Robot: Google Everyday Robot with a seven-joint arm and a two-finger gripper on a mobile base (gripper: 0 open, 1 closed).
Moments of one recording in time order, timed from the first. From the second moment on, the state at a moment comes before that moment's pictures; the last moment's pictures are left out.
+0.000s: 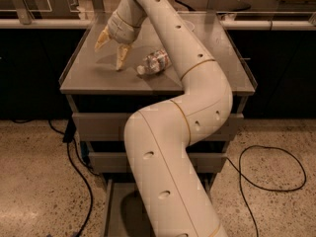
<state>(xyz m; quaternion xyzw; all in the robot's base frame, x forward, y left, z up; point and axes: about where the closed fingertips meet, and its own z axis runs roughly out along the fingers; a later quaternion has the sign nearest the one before) 0.769 0.146 0.851 -0.94 0.19 0.02 0.29</state>
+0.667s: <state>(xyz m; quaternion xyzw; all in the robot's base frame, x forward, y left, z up) 0.769 0.146 0.851 -0.94 0.19 0.02 0.29</state>
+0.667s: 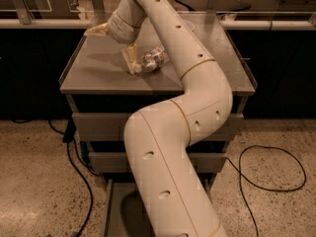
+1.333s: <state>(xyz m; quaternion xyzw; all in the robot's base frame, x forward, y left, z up) 0.762 0.153 0.863 -0.94 0.18 0.02 0.28</state>
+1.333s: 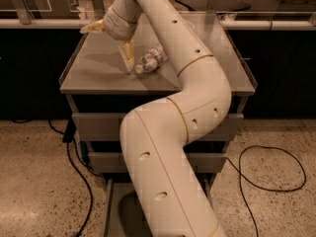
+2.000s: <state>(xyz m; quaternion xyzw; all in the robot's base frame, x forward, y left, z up) 0.744 0.140 0.934 -0.95 0.17 -0.05 0.25</state>
